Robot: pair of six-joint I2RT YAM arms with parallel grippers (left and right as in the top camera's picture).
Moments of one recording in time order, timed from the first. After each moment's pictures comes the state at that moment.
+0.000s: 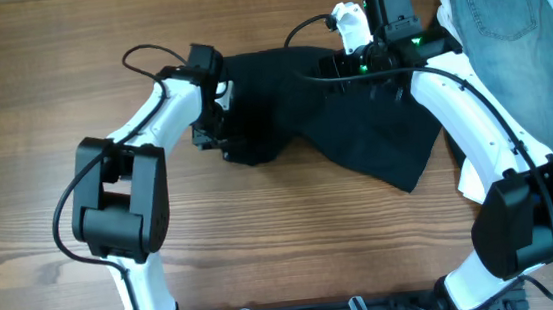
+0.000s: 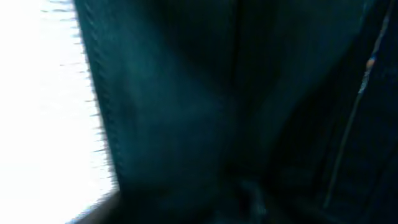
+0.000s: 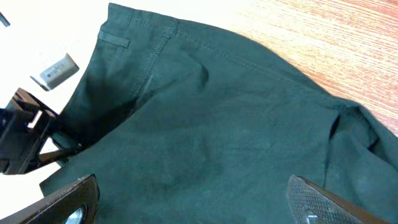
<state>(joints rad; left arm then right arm) -0.28 2.07 1.42 -0.87 0.26 -0.26 0.25 1.78 1.46 -0.70 -0.29 -0.08</state>
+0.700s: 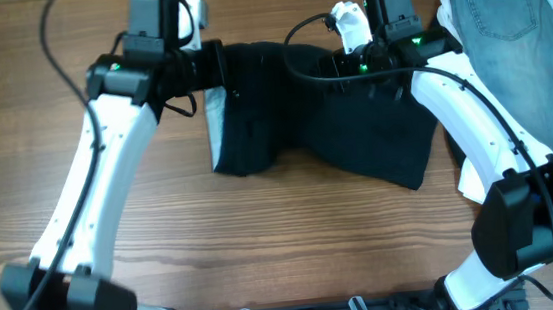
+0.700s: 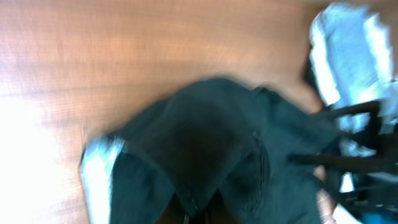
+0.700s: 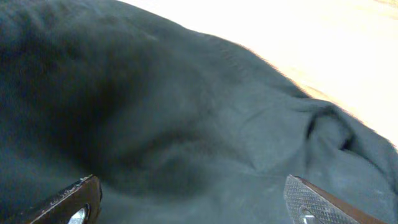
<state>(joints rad) -0.25 1.64 1.57 -0.80 0.27 -0.32 0.25 1.78 1.47 -0.69 -0.33 -0.08</state>
